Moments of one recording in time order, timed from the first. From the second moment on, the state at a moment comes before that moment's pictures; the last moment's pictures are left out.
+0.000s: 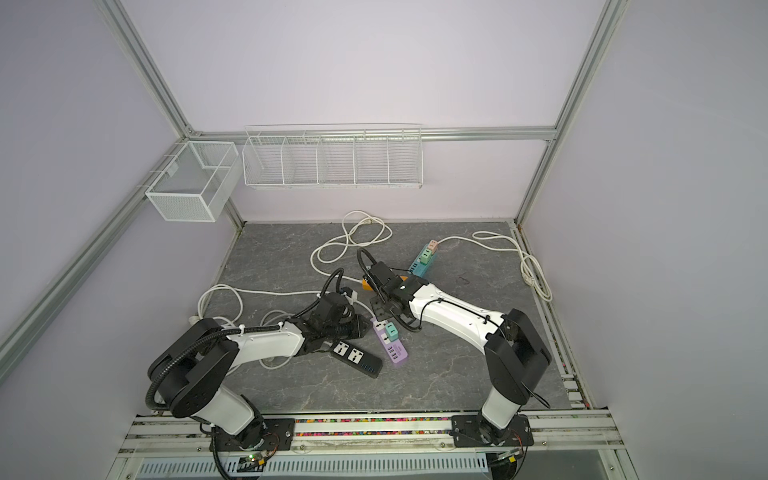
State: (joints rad) left arm -0.78 1.57 0.66 0.16 0.19 -0.74; right arm 0.82 1.63 1.26 -0.69 0.17 0.35
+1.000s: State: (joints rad) left arm -0.86 1.39 0.59 0.23 0.16 -0.66; right arm 0.33 1.11 0.64 -0.48 -0.34 0.55
